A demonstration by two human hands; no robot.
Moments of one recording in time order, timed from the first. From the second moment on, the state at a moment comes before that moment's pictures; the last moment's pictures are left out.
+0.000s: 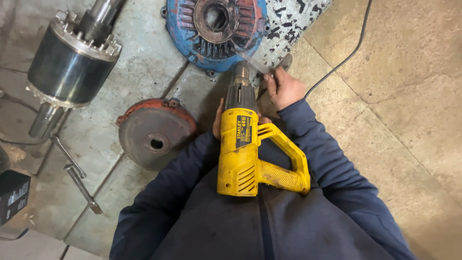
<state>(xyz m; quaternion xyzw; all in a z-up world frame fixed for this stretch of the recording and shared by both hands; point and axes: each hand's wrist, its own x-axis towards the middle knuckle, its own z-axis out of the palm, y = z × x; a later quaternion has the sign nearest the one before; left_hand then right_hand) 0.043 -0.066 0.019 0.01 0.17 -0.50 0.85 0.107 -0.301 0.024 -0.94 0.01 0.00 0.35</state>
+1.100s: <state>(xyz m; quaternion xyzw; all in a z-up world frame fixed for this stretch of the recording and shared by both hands) 0.044 -0.058 0.032 0.01 0.21 -0.49 0.84 0.117 -0.286 0.010 -0.91 0.08 -0.02 0.40</state>
